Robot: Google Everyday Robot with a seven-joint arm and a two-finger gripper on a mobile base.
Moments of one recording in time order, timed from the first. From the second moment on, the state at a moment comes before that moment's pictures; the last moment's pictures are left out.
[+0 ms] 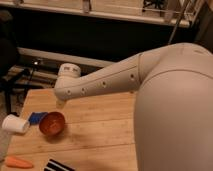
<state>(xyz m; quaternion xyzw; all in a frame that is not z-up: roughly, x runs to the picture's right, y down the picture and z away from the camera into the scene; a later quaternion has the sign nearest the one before) -0.221 0.022 0.733 -0.12 -0.16 0.15 0.97</state>
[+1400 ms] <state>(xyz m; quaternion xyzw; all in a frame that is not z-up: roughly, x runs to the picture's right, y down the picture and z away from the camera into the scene) 0.001 -0.091 0.832 -0.07 -0.16 0.32 0.93</state>
